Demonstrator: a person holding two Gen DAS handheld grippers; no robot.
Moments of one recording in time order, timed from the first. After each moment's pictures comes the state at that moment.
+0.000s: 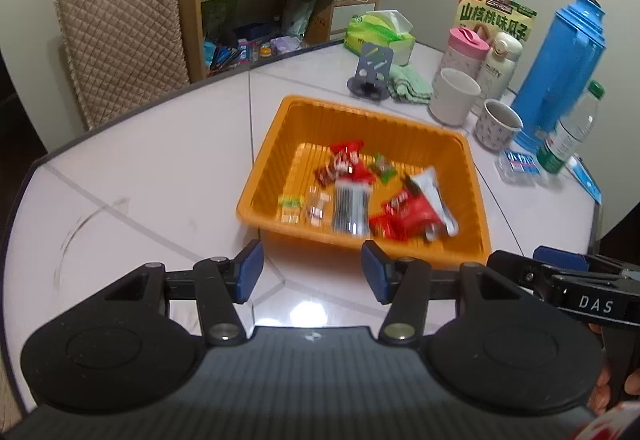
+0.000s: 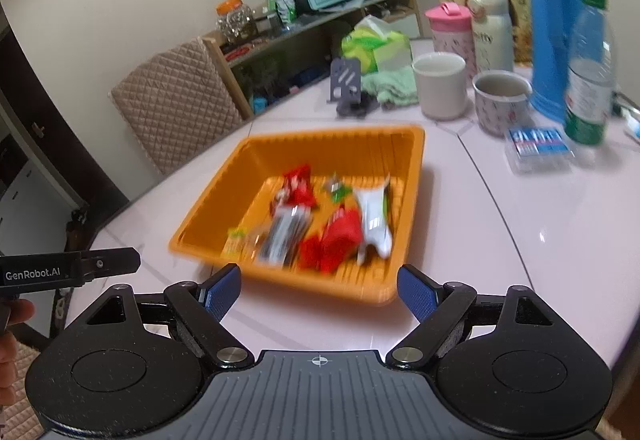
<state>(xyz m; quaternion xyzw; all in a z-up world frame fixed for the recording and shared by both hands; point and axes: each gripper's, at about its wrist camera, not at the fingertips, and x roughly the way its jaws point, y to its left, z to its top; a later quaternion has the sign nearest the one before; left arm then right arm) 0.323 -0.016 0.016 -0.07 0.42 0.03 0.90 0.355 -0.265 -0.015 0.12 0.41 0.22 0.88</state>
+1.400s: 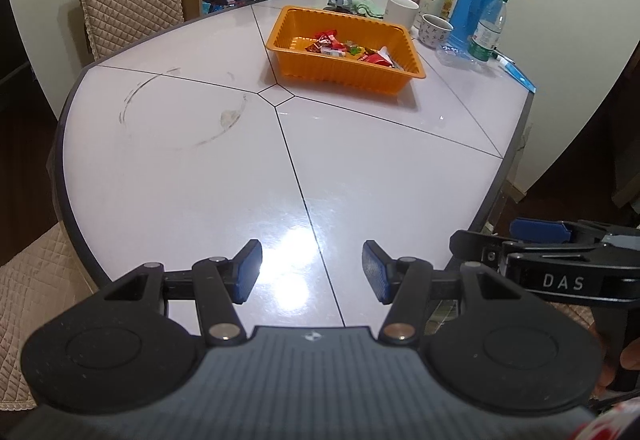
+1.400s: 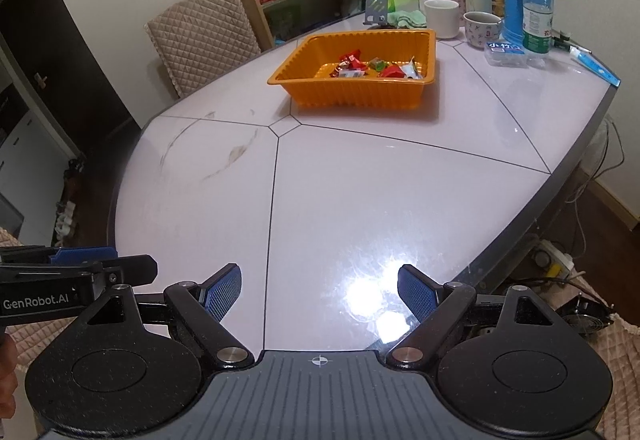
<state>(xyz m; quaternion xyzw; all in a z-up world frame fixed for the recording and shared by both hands) 0.046 0.000 0.020 -0.06 0.45 -0.03 0.89 0.077 -0.220 0.006 0.08 0.45 0.20 0.87</state>
